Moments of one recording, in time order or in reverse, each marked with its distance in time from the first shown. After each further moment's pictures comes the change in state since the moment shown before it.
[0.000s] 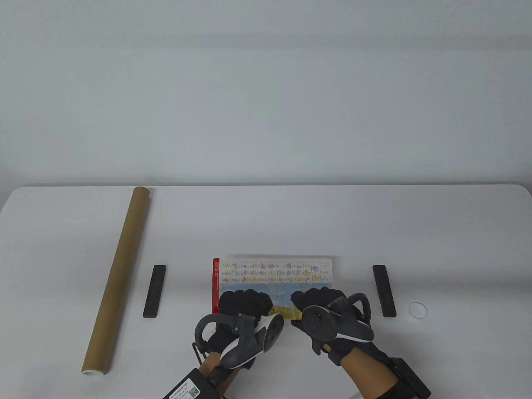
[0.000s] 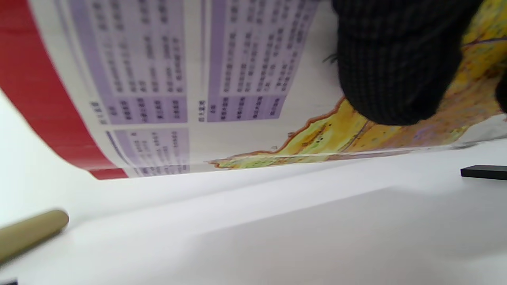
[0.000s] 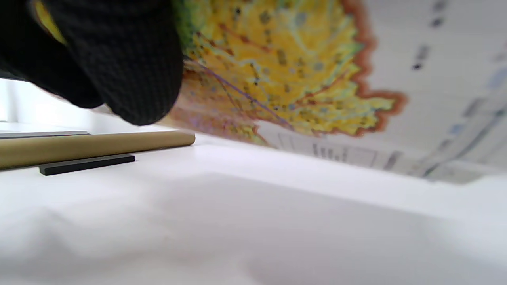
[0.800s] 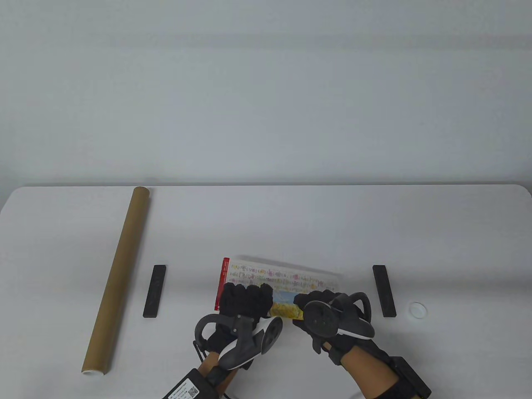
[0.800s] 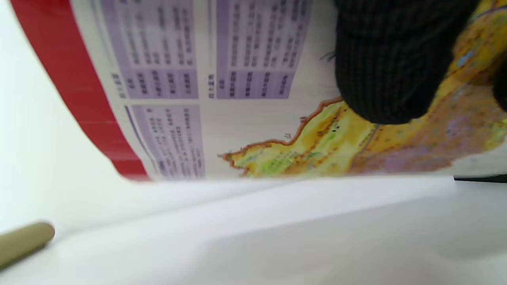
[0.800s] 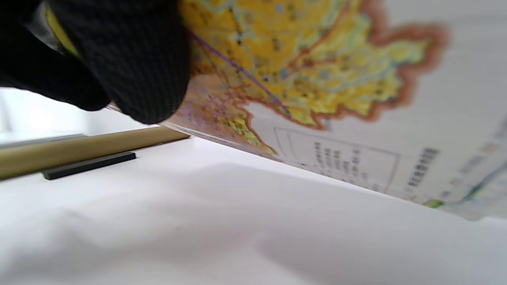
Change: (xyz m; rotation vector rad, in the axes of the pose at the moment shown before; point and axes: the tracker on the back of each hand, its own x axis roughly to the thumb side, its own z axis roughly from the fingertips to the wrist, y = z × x) left_hand 0.004 -0.003 0.005 0.128 -0.060 -0.077; right_hand -0.013 0.006 -0.004 0.114 0.046 -0.184
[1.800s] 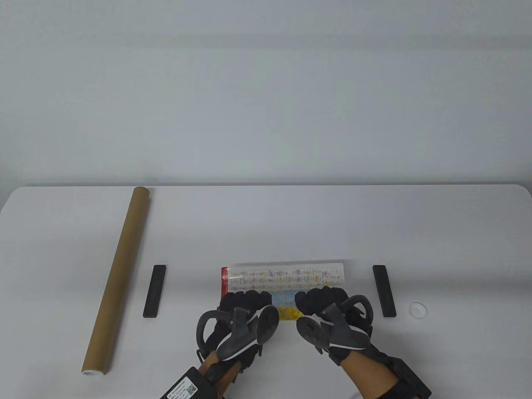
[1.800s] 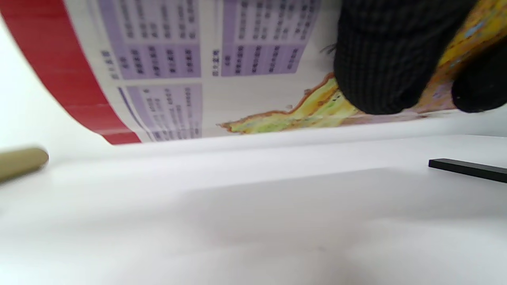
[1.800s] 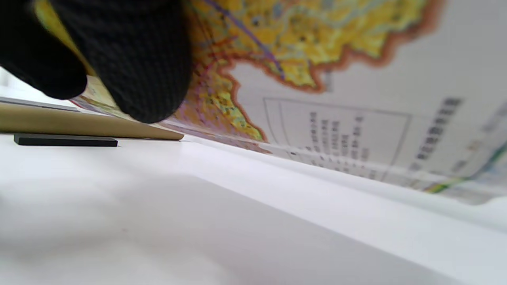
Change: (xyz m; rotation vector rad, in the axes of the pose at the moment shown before) left_hand -0.004 -0.009 -0.005 -0.168 0.032 0.141; right_hand 0.014 -0.003 0.005 -0.094 -0.031 0.267
